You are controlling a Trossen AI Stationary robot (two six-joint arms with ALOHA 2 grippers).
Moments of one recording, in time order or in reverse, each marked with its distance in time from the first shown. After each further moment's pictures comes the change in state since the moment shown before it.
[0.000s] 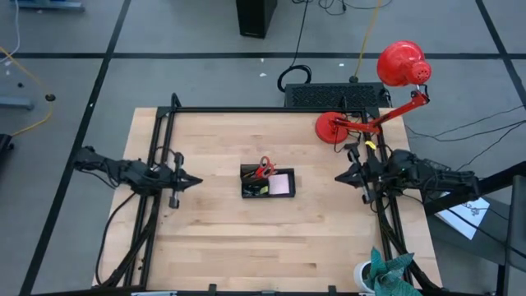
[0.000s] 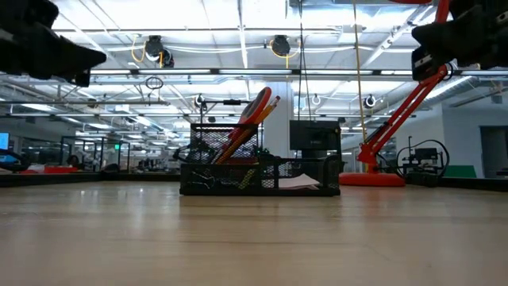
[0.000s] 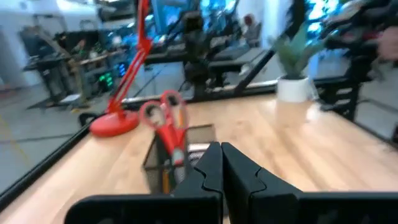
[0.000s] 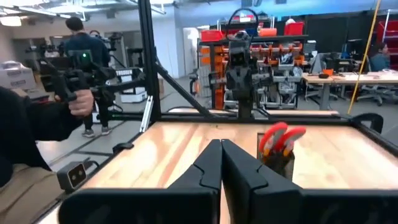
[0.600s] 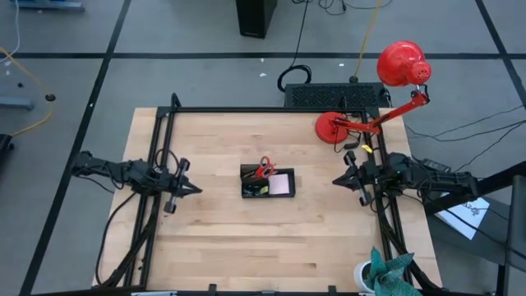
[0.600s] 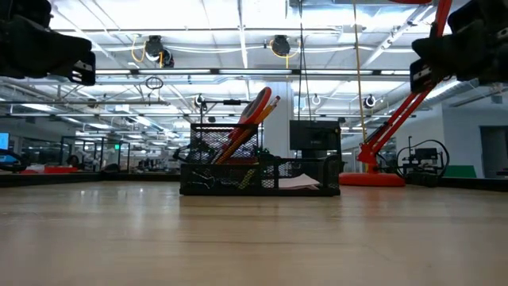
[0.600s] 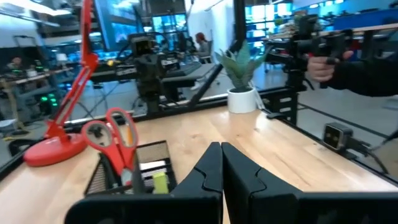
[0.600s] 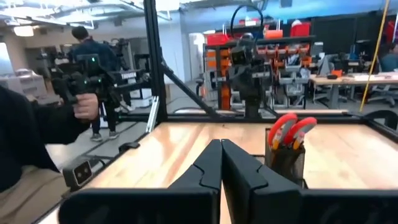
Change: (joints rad) left arm 0.094 0.003 -0.053 0.096 0.316 0.007; right arm 0.000 -0.027 -0.094 0.102 -0.026 0.021
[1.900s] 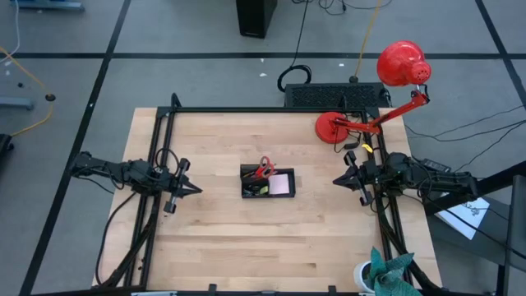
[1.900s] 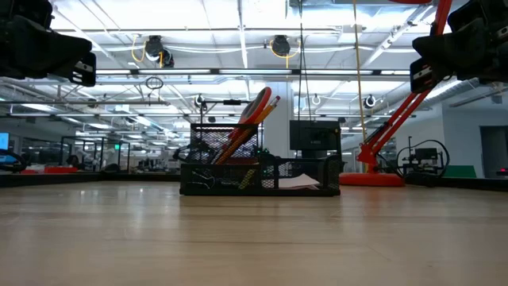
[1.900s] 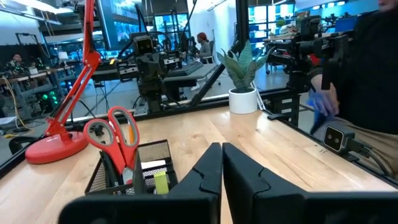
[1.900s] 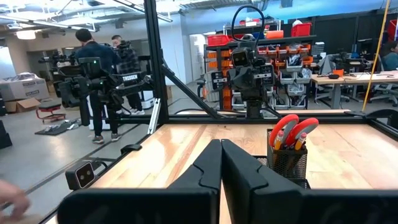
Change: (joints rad) left arm 0.009 0.000 -0.001 0.004 0.007 -0.013; right arm 0.000 0.000 -0.001 0.008 0.000 0.017
